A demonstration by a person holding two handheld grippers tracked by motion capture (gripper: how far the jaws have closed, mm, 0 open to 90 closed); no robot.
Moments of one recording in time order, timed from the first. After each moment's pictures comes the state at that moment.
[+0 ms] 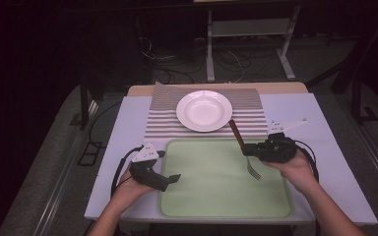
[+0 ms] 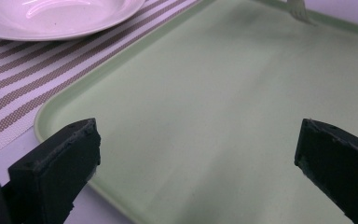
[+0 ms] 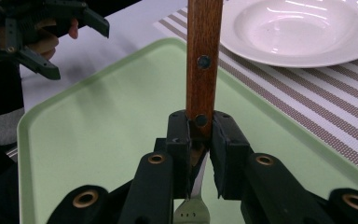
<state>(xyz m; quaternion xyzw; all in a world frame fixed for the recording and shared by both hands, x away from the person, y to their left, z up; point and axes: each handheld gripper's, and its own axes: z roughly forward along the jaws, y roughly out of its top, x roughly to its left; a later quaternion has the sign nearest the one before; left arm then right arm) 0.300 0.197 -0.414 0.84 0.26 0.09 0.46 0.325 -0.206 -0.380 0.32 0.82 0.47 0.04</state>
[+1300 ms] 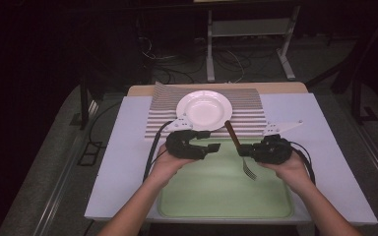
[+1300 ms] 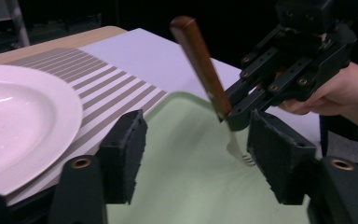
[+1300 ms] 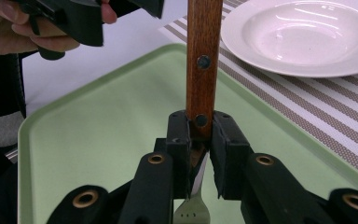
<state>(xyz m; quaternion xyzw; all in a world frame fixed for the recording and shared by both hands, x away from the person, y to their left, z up) 0.341 0.096 -0.363 0.80 0.23 0.03 0.56 0.323 -0.195 -0.382 0.31 0.82 0.48 0.05</state>
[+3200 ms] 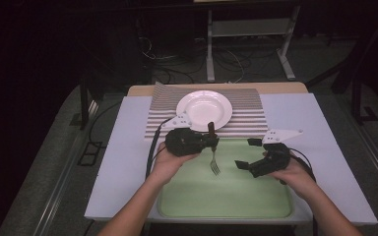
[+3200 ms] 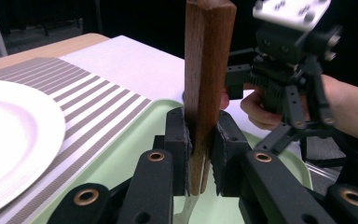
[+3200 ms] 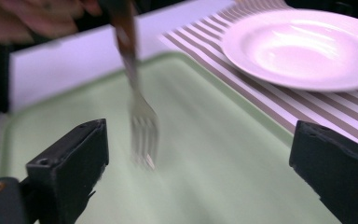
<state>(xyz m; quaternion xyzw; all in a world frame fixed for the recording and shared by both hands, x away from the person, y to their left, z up) 0.342 0.104 -0.355 0.79 0.21 0.01 0.57 0.313 -0.197 -0.400 0.29 0.81 0.50 0.10</state>
